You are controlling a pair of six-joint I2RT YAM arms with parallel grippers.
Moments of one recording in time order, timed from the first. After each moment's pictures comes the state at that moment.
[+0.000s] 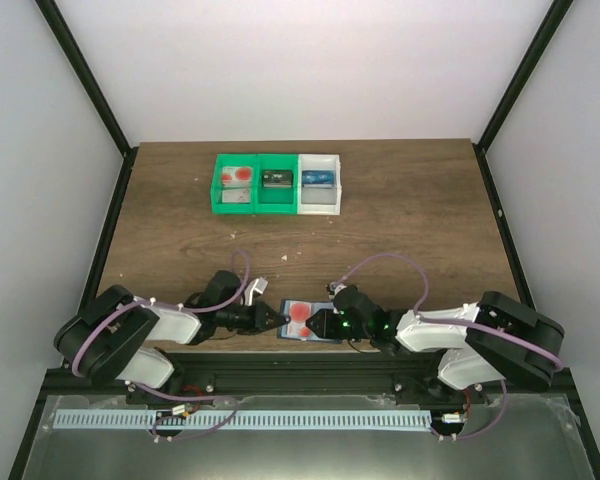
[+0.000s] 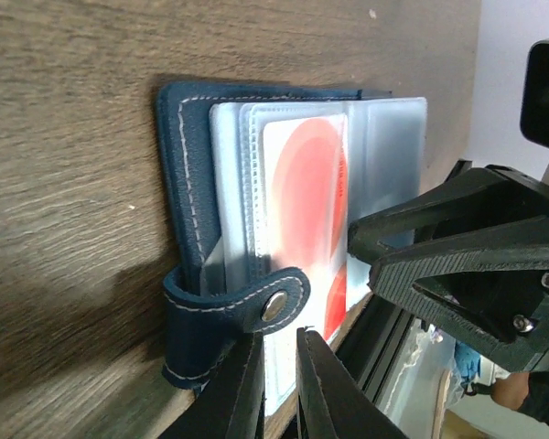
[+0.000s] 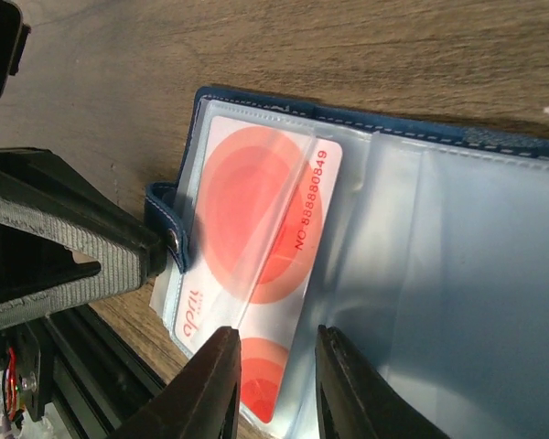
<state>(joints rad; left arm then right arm) -0.64 1.42 0.21 0.50 0.70 -0.91 1.02 1.34 0.33 0.30 -0.13 1.00</state>
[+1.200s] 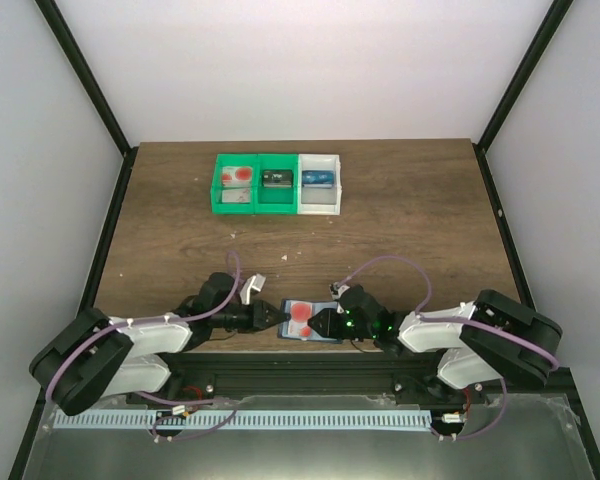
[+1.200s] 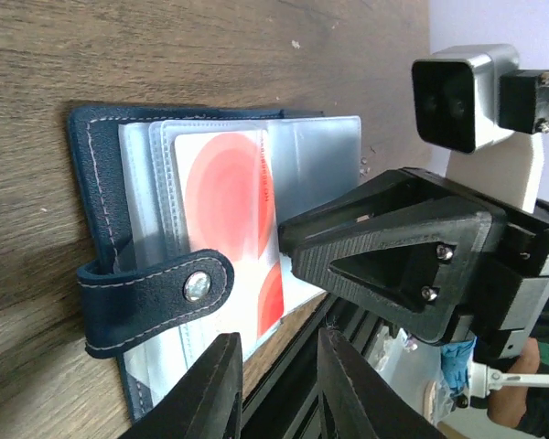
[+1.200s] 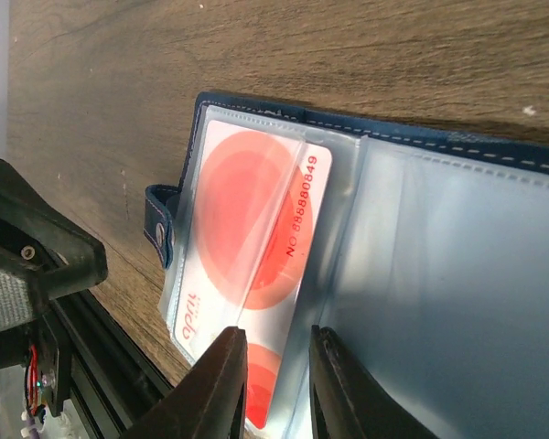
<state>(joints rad) -0.68 1.26 0.18 0.45 0.65 -0.95 0.98 1.37 0.27 0.43 -0.19 1.01</state>
